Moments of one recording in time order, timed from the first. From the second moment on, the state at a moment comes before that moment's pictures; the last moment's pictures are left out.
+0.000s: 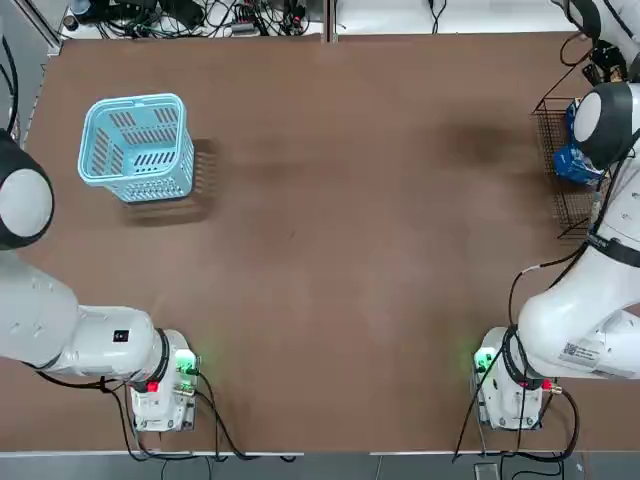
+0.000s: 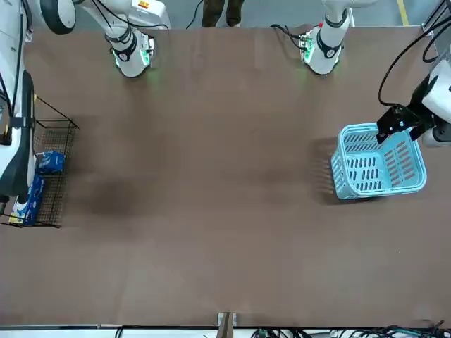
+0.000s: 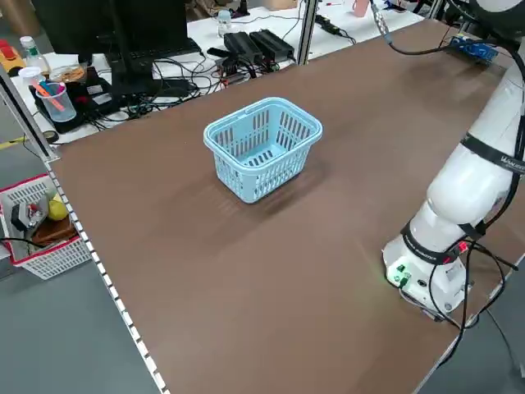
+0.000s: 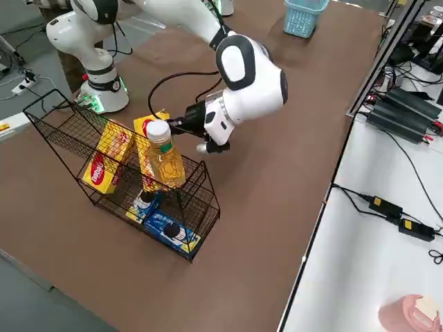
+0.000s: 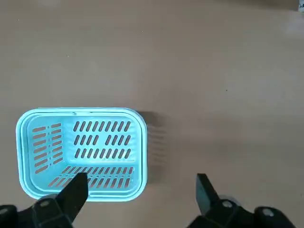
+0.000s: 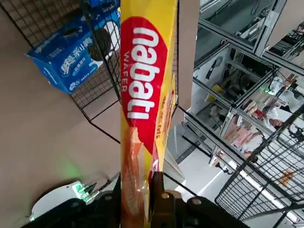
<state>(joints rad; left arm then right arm) -0.01 0.07 -0.11 -1.46 0.02 1.60 -0.18 -0.18 0.70 -0.03 -1.11 -0.58 1.01 0.12</state>
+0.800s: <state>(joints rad) -0.01 0.07 -0.11 -1.46 0.02 1.60 -0.18 -0.18 0.70 -0.03 -1.11 -0.58 1.07 0.12</state>
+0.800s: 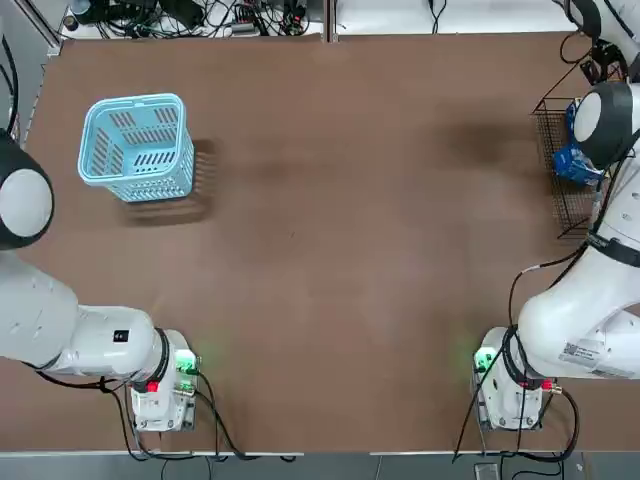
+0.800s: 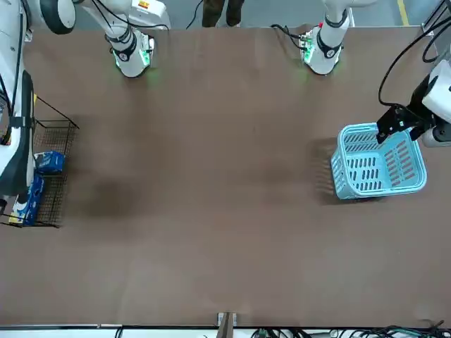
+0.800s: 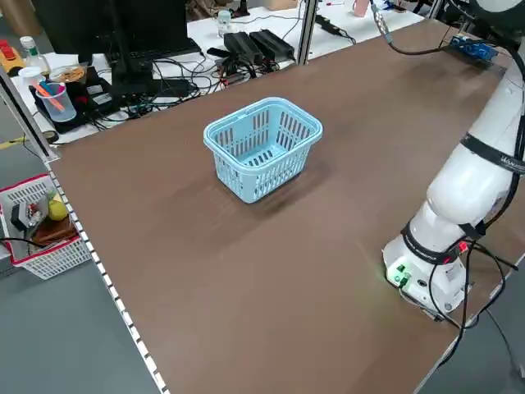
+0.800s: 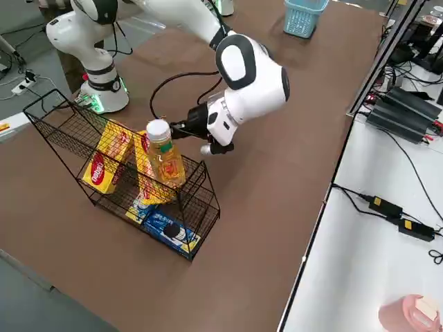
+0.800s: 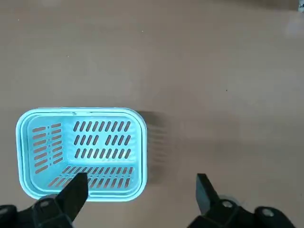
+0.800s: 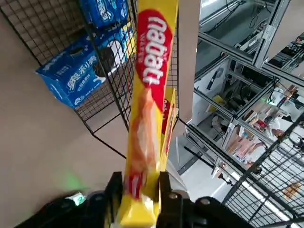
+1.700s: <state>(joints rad) -0.01 0.07 -0.11 -1.46 0.02 1.60 -0.18 -0.14 0.70 -0.02 -1.07 -0.54 1.08 0.12</state>
